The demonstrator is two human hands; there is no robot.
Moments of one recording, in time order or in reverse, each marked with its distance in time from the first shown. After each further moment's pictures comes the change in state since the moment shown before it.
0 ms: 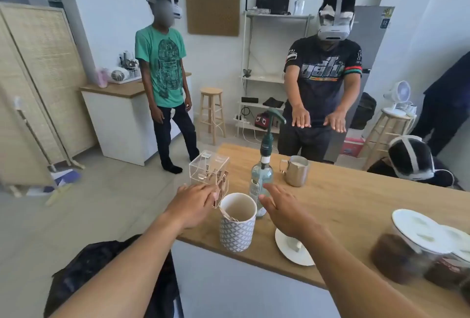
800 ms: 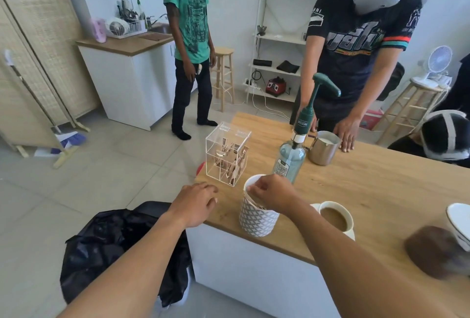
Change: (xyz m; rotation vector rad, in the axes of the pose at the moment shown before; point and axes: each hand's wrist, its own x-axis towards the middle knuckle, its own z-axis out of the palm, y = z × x) left_hand 0.013 -0.082 0.063 -0.001 -0.180 -0.051; right_hand 0.093 -0.028 0.078 0.044 -0.130 0.113
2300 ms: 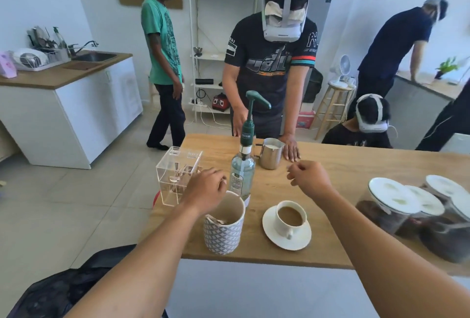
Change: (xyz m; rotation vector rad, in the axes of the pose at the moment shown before) left_hand 0.074 0.102 -0.037 -0.124 0.292 0.295; right_hand -0.058 0.074 -0.109 0.427 0.530 0.444
